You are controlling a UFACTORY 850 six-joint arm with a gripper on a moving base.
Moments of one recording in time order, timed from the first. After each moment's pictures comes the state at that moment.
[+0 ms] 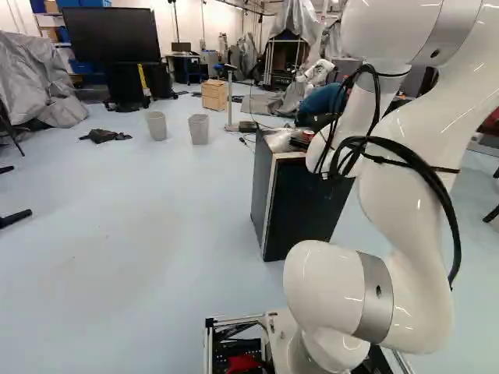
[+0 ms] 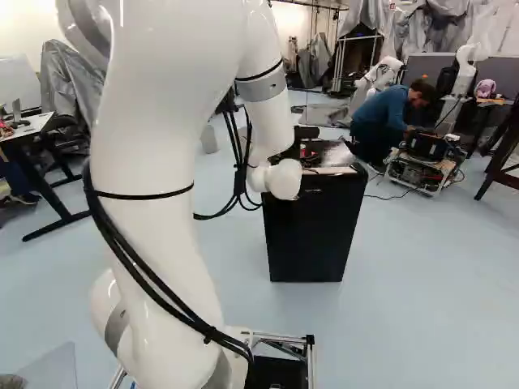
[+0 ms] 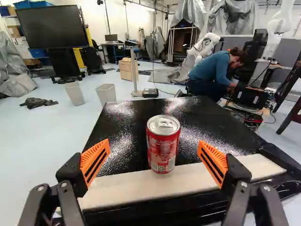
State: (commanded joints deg) arm -25.9 -20.8 -41.6 -24.4 59.6 8.9
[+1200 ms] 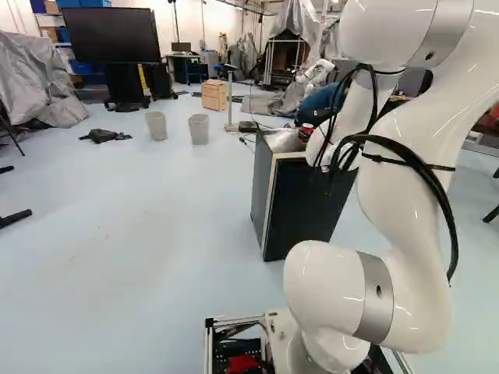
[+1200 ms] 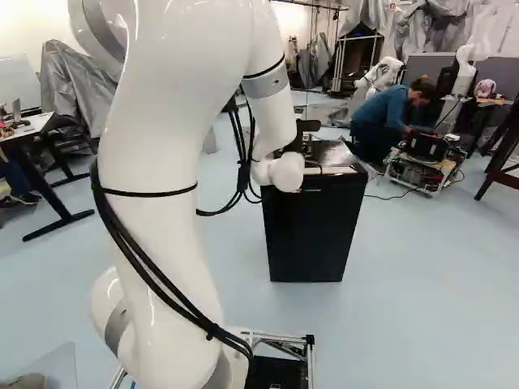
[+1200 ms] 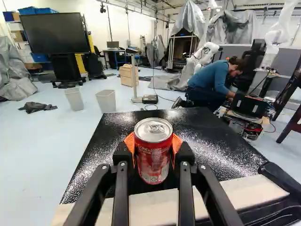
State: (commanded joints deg) arm -25.5 -20.1 -44.3 -24.4 59.6 8.9
